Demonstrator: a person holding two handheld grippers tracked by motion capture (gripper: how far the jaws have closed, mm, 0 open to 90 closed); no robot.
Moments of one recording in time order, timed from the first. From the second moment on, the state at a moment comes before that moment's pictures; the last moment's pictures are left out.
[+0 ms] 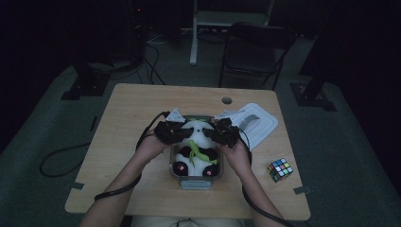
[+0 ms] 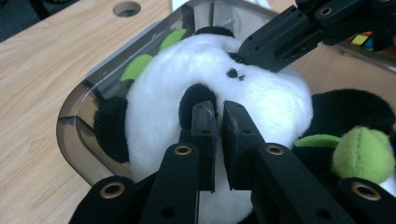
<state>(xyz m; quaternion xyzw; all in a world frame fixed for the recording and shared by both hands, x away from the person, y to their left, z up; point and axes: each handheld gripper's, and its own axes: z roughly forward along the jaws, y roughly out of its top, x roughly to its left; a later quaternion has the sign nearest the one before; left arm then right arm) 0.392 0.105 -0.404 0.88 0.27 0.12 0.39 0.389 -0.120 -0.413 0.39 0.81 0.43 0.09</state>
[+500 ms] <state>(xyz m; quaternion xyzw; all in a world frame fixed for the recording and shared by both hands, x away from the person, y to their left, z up) 0.393 0.110 -0.406 0.87 0.28 0.11 0.39 0.393 -0.116 -0.415 0.40 0.82 0.40 0.09</state>
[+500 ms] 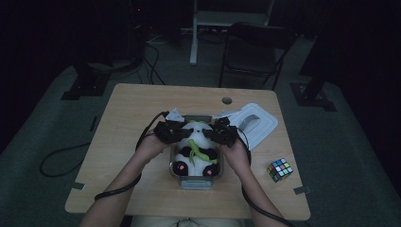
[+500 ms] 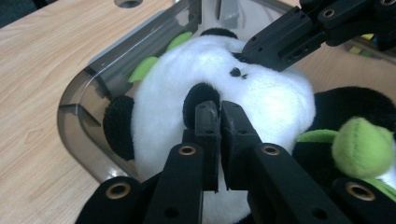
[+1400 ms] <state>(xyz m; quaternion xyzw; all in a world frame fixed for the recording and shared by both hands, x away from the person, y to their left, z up) 0.385 0.106 -0.403 0.88 0.26 0.08 0.38 0.379 -0.108 -0.407 0.36 0.84 0.41 0.07</state>
